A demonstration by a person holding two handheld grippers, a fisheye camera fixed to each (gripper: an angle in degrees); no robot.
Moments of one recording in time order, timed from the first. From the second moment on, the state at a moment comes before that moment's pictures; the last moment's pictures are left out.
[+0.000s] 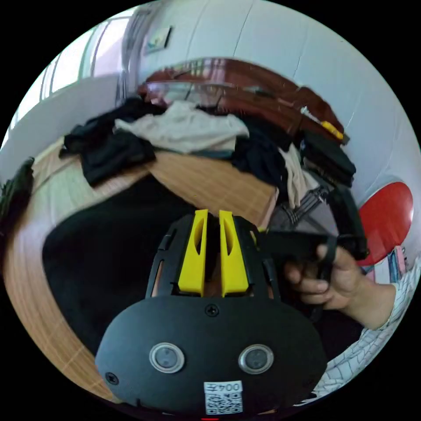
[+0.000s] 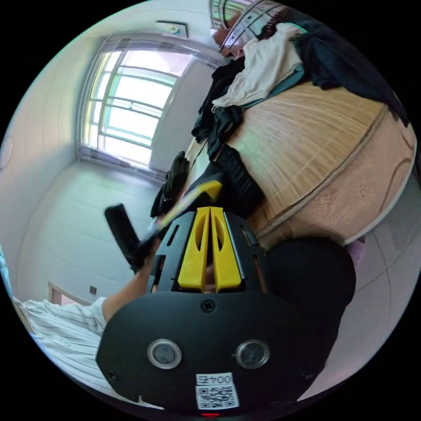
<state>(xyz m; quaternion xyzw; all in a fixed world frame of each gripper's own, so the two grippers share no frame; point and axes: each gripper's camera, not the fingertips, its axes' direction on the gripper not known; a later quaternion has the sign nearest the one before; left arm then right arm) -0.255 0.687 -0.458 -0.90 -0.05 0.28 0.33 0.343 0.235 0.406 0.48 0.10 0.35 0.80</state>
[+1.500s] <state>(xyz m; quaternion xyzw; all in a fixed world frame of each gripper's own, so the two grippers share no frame) -0.406 0.579 -0.256 -0.84 -0.33 0.08 0.42 0.389 0.077 0.327 0.21 0.34 0.30 0.87</state>
